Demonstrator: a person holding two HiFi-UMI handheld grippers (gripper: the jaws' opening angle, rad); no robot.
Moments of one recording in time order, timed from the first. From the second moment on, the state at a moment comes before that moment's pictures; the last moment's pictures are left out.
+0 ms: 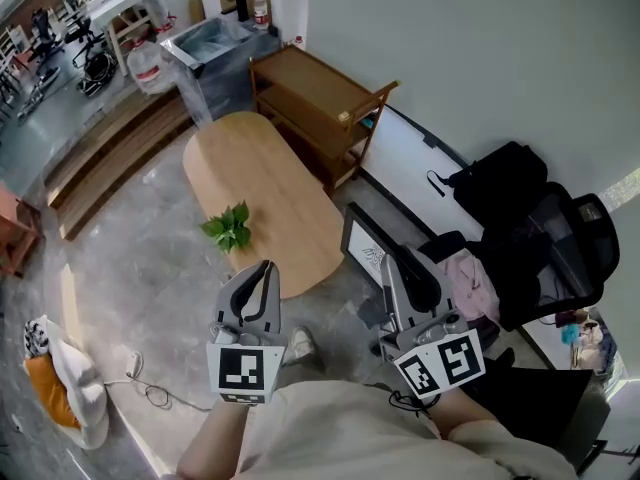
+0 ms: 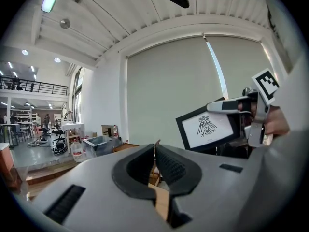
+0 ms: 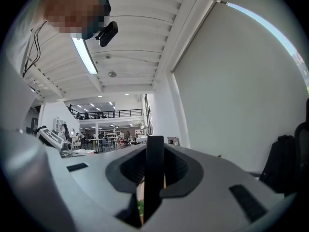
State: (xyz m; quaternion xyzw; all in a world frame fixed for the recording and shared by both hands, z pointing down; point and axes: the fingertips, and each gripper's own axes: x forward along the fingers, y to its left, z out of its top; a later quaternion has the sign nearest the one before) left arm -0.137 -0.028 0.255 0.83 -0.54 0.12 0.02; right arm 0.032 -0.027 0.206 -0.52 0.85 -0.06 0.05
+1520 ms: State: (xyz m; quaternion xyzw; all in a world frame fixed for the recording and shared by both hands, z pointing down) left arm -0.170 -0.226 0.327 0.81 -0.57 0.14 0.06; right arm 0.008 -0.249 0.319 -0.53 0.83 -0.20 0.01
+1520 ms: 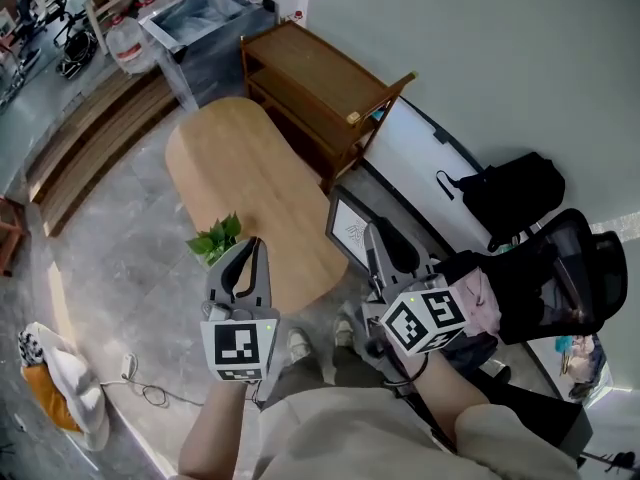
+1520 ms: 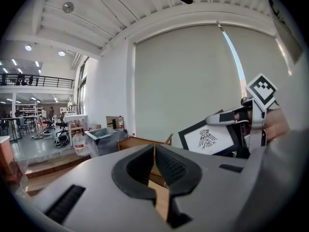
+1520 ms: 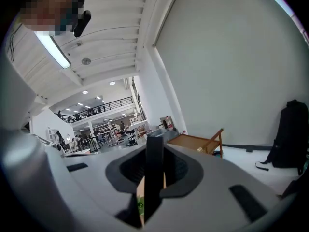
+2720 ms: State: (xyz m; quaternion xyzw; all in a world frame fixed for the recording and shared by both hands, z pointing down) left arm -0.115 -0.312 0.682 0.79 -0.51 0.23 0.23; right arm 0.037 -0.330 0.722 -0.55 0.72 -0.42 -0.08
